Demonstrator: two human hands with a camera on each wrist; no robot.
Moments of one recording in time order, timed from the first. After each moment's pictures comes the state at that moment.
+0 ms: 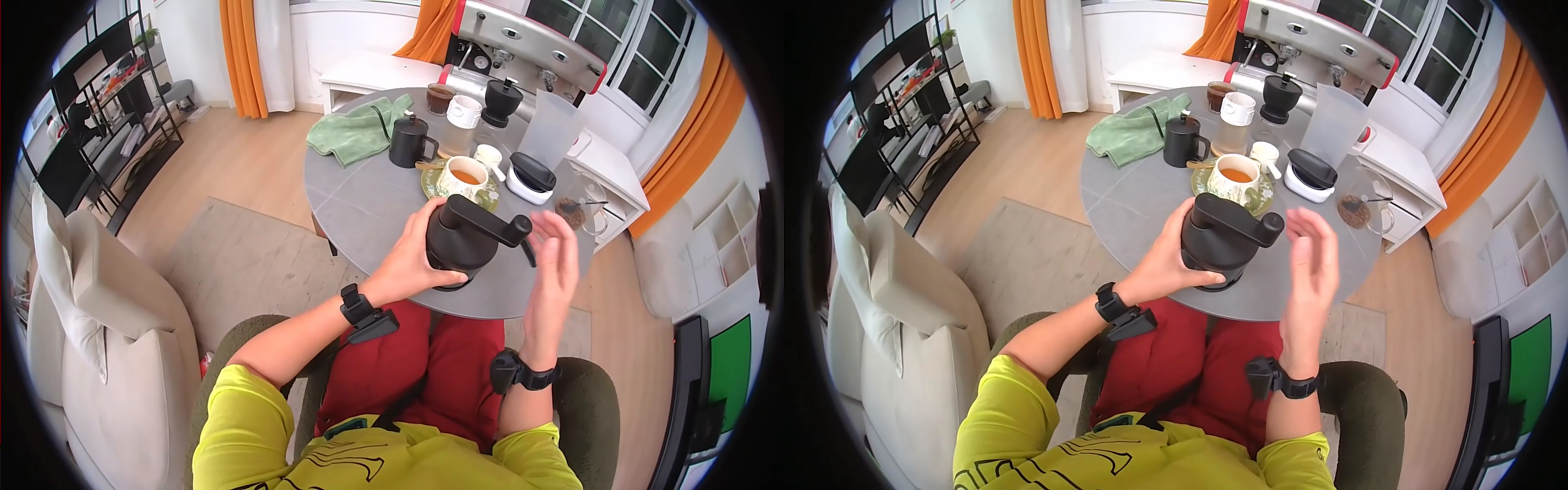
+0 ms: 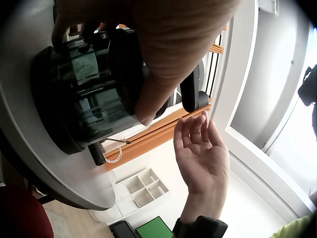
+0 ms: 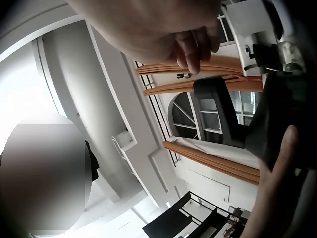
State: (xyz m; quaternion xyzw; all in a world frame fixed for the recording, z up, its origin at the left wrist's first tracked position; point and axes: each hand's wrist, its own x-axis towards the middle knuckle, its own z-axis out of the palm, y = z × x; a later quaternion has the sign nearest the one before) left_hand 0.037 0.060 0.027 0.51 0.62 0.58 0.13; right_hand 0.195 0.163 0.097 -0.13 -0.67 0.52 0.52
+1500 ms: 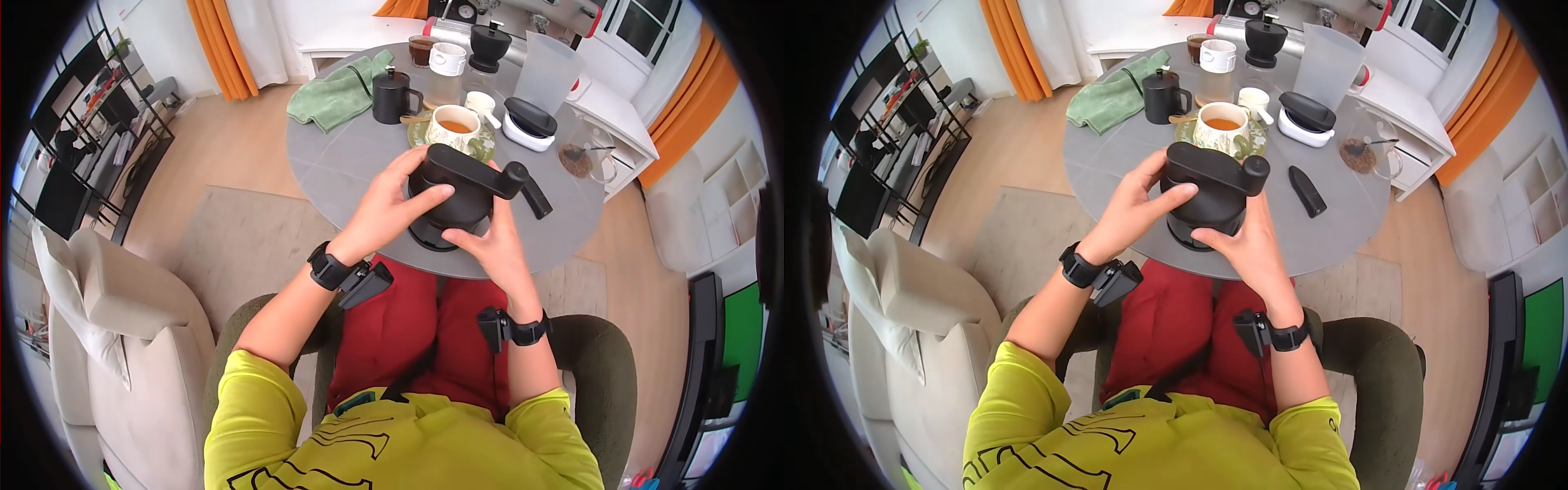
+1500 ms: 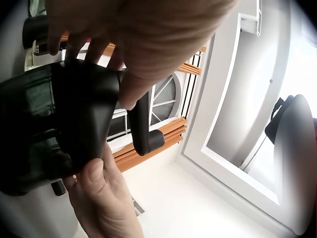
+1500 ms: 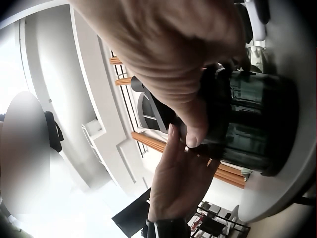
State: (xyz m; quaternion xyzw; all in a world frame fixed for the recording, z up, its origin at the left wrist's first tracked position) left_hand 0.019 0.063 0.049 0.53 0.58 0.60 0.17; right_hand 0.175 0.181 0.035 -0.13 -0.83 0.46 0.29
